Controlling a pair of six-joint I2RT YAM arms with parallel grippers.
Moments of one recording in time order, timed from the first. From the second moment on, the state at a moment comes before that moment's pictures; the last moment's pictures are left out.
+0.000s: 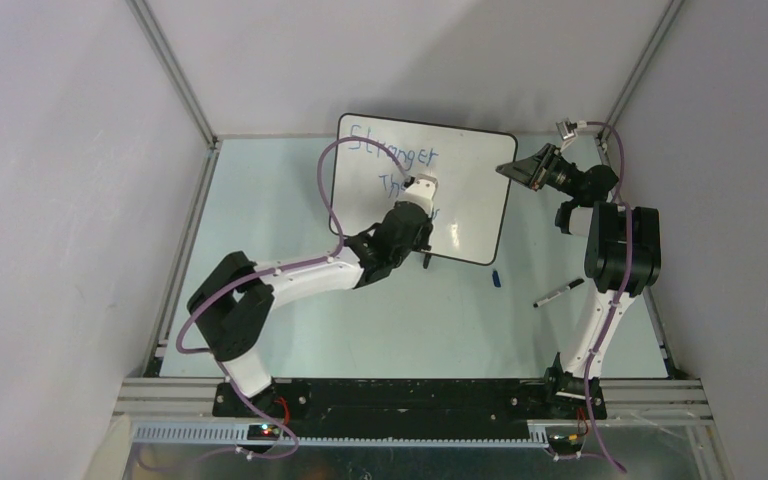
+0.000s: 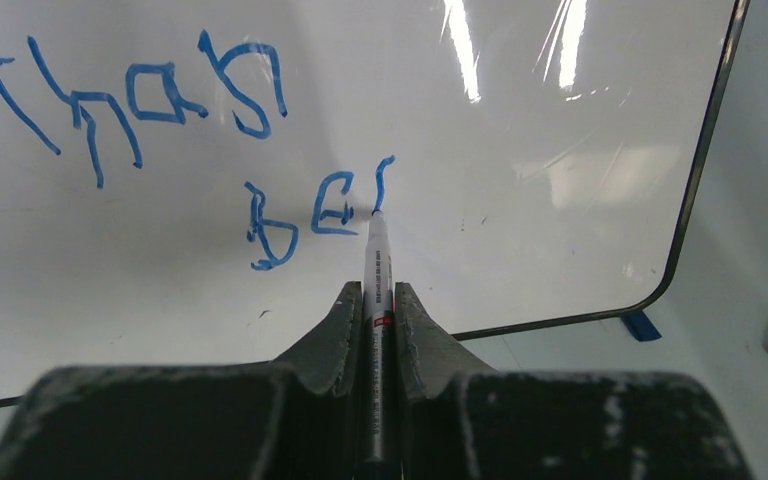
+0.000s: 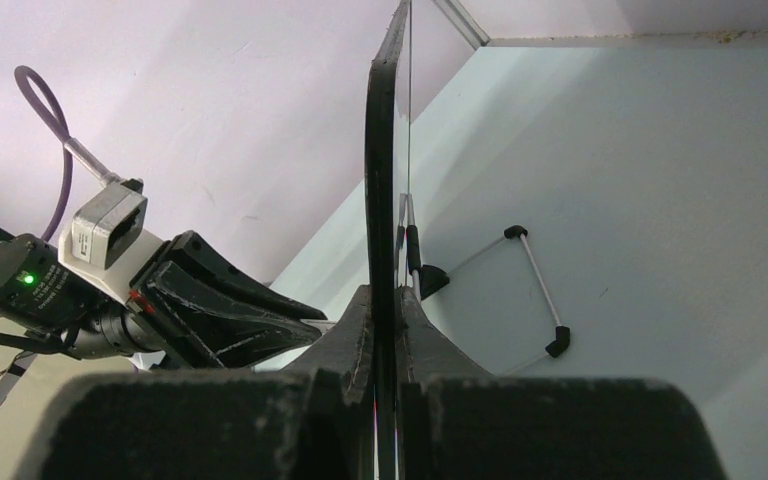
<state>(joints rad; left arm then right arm) -0.90 1.70 1.13 0.15 -0.38 -0.28 -0.18 2.06 1.13 1.46 -1.23 1.24</state>
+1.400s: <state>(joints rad) -0.90 1.63 1.14 0.08 -0.36 -0.26 -0.18 2.06 1.13 1.46 -1.23 1.25</state>
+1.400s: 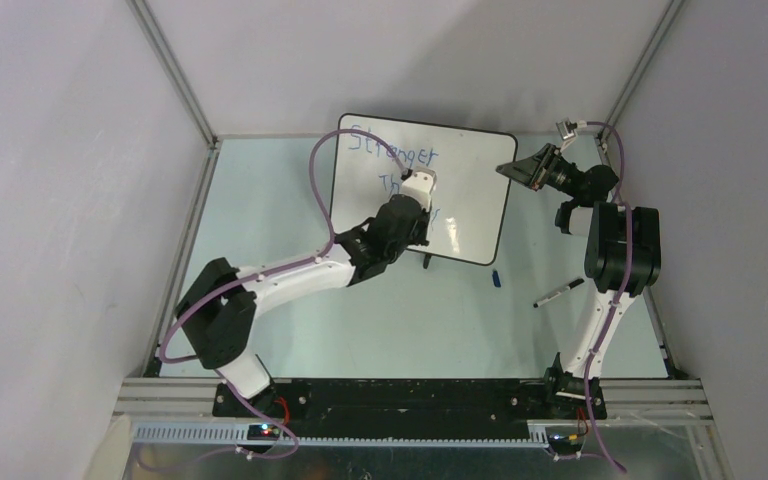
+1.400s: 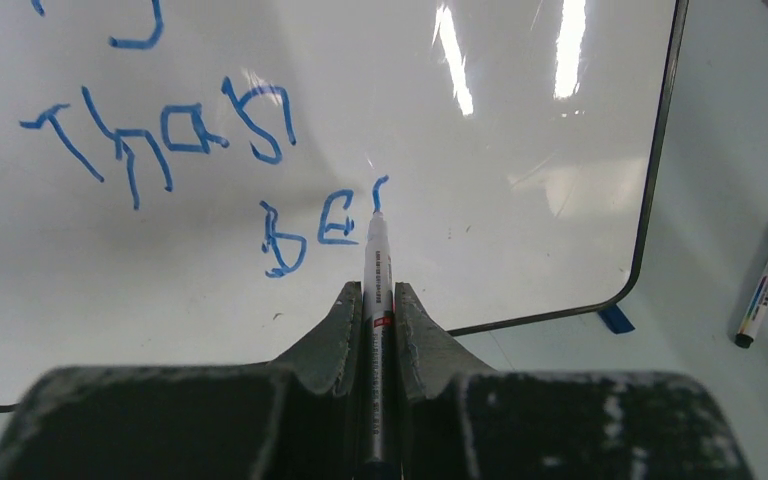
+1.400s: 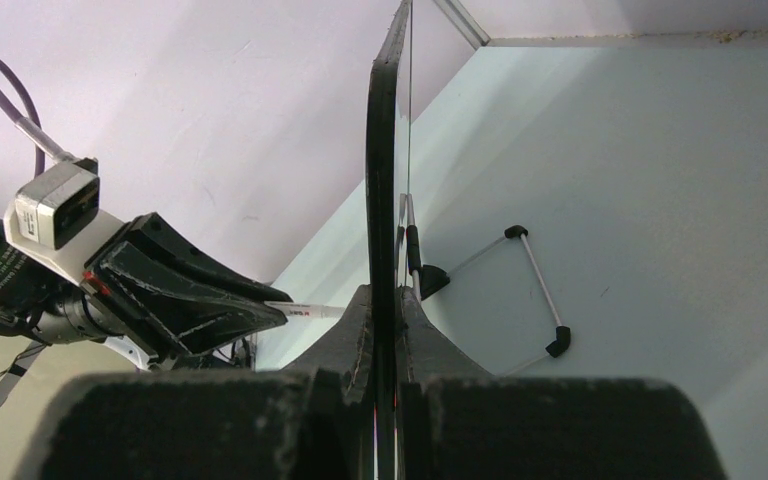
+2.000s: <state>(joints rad) -0.90 1.67 1.18 0.05 -0.39 -0.24 -0.18 2.06 1.13 1.46 -1.23 1.25</state>
